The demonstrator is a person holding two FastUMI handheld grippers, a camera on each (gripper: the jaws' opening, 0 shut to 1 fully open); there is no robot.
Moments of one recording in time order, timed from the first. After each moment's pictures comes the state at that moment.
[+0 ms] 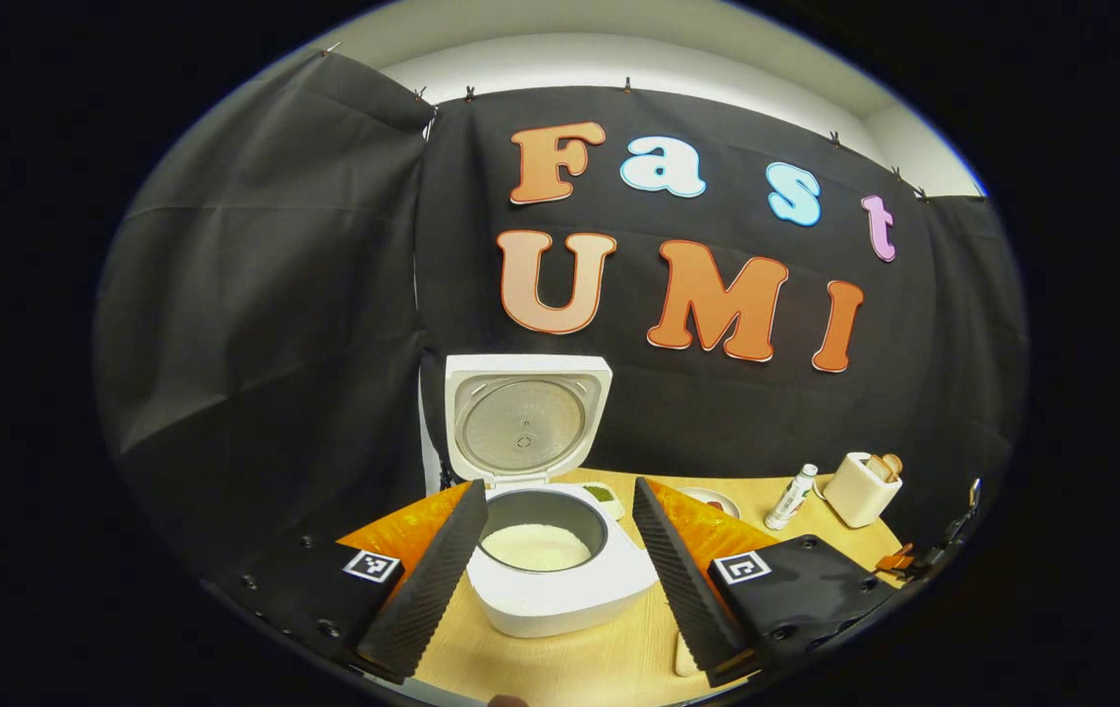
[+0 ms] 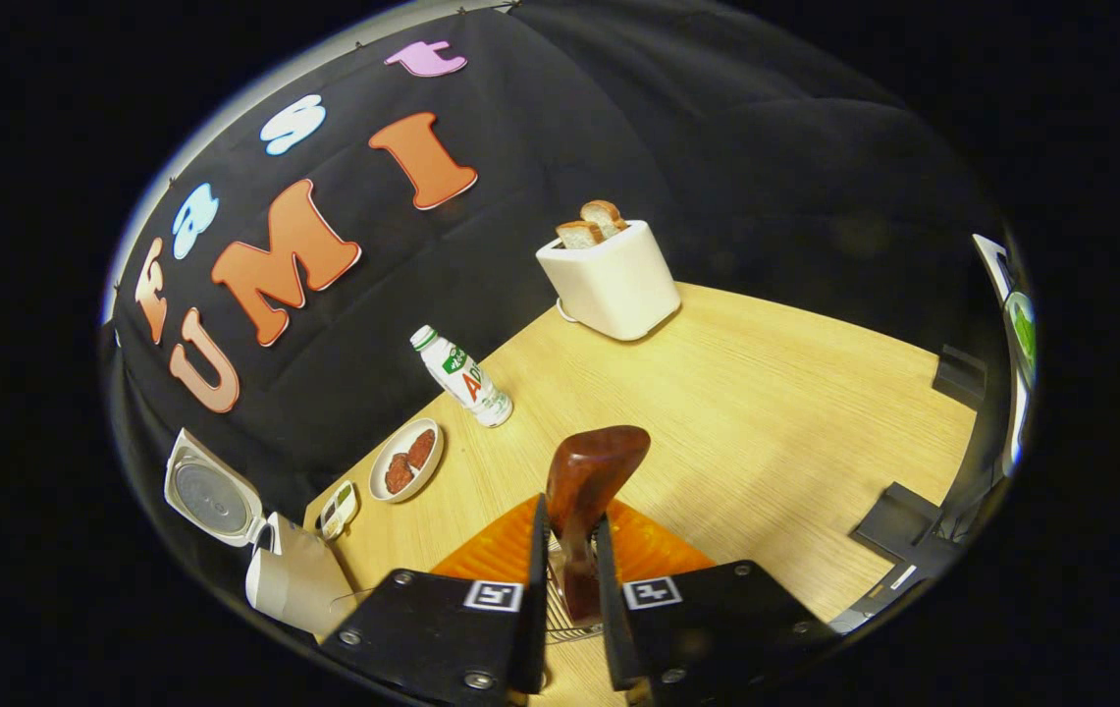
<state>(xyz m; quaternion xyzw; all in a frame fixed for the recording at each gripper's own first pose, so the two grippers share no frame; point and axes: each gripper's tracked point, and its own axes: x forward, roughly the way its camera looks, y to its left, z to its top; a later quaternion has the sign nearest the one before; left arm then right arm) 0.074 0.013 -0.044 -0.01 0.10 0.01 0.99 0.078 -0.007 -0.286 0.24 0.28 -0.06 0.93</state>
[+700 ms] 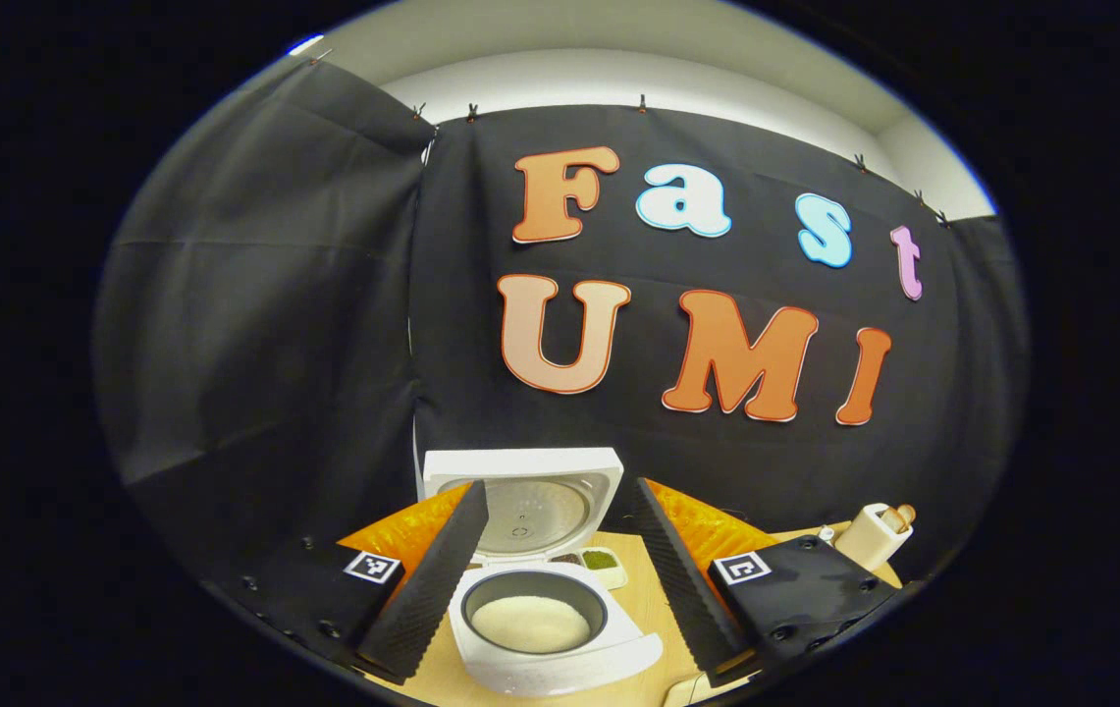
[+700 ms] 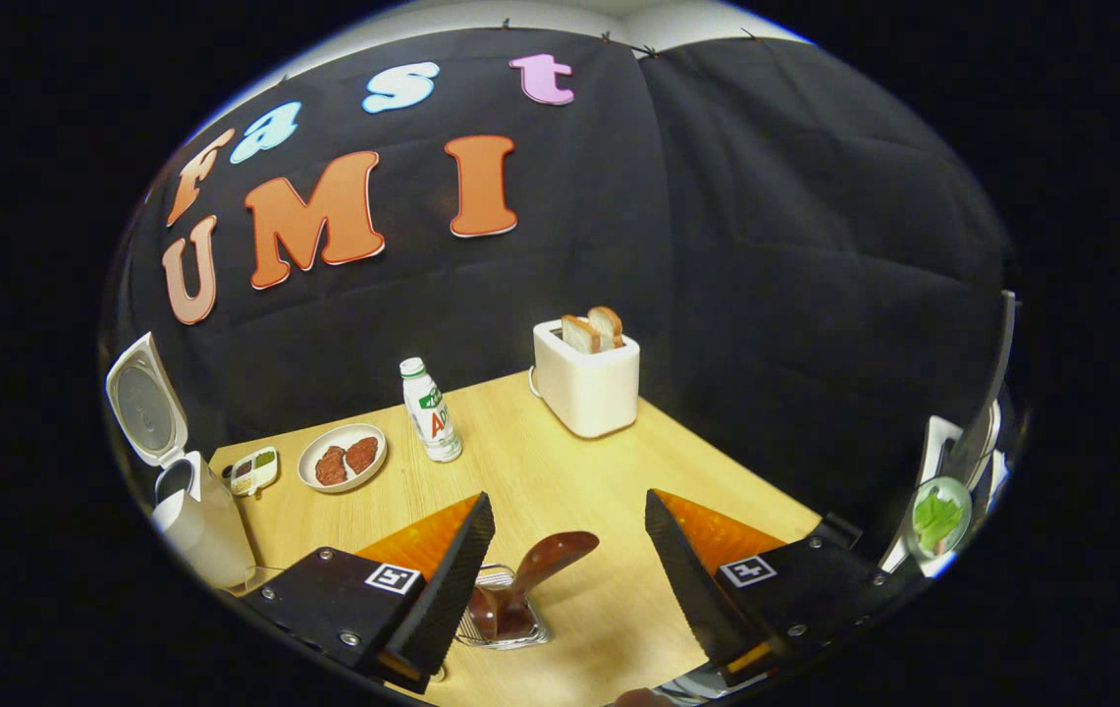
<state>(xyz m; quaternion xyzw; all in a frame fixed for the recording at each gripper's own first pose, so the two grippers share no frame) 0.205 0.018 0.035 -0.03 0.06 0.02 1.00 0.070 -0.042 -0.169 0.01 0.20 -0.10 0.97</state>
